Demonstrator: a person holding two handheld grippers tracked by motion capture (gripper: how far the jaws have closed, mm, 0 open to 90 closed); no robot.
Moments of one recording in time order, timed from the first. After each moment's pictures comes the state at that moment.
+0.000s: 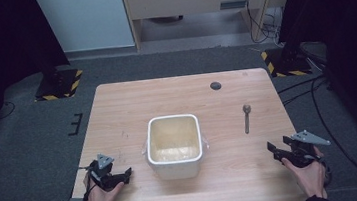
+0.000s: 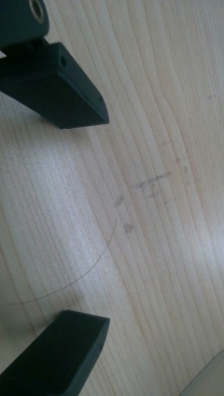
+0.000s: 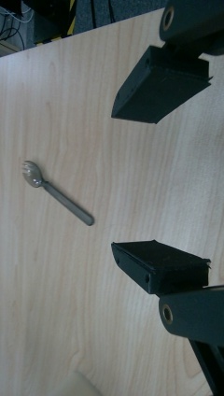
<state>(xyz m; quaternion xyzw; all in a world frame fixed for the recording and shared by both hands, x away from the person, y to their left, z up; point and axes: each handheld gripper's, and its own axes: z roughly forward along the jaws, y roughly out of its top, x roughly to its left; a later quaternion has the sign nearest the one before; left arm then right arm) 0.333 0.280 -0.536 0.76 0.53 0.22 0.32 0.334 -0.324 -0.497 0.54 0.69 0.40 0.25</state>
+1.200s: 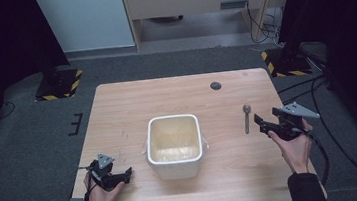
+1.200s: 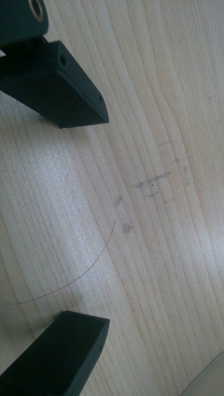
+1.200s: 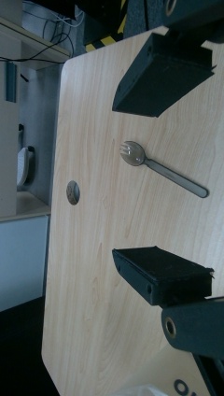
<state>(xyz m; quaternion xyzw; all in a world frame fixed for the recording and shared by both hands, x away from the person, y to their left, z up) 0.334 0.278 -0.536 0.76 0.53 0.22 0.31 0.386 -0.283 -0.432 0.52 0.67 0.45 0.29</state>
